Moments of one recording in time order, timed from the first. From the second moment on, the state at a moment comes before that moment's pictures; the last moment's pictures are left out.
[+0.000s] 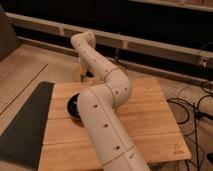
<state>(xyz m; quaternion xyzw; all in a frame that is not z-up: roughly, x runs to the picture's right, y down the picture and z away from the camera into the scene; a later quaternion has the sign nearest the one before) -0.103 -0.093 0.954 -0.23 -0.21 -0.63 0.70</state>
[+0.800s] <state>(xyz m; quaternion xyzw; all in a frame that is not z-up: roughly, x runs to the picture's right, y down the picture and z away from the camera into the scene) -0.092 -0.077 0.932 -0.29 -0.22 -0.60 0.71</state>
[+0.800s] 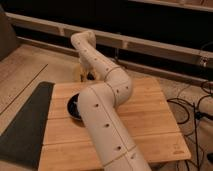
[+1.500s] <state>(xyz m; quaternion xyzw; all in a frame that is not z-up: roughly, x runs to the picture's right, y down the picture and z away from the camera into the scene) -0.092 -0.076 0.932 -0.29 -0.22 -0.60 0.71</state>
